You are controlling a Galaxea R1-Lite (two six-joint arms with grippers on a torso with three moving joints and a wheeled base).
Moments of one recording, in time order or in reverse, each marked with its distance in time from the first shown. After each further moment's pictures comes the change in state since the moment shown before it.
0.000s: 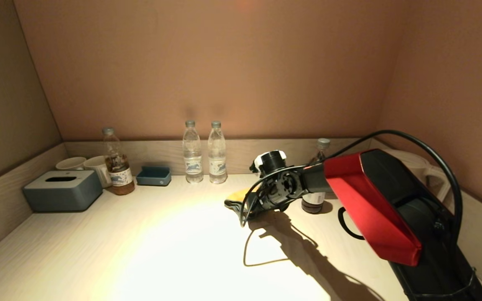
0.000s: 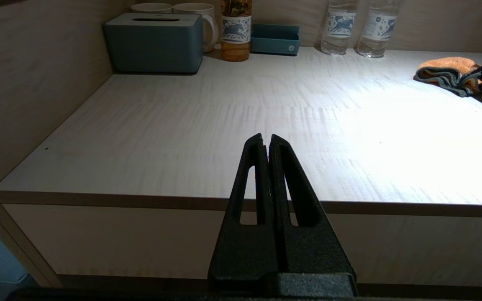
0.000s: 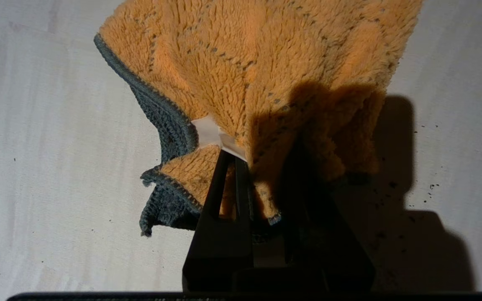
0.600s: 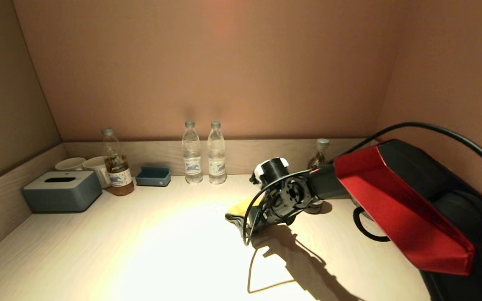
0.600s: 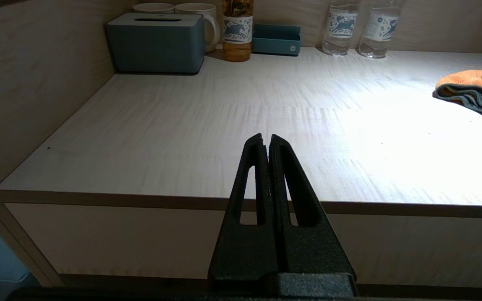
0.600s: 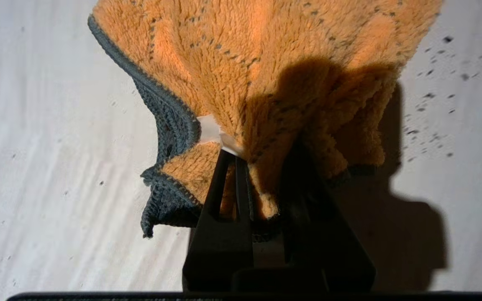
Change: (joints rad) left arm 0.000 0.000 0.000 0.000 0.000 0.000; right arm 0.069 -0.159 0.308 -0.009 0.024 0.004
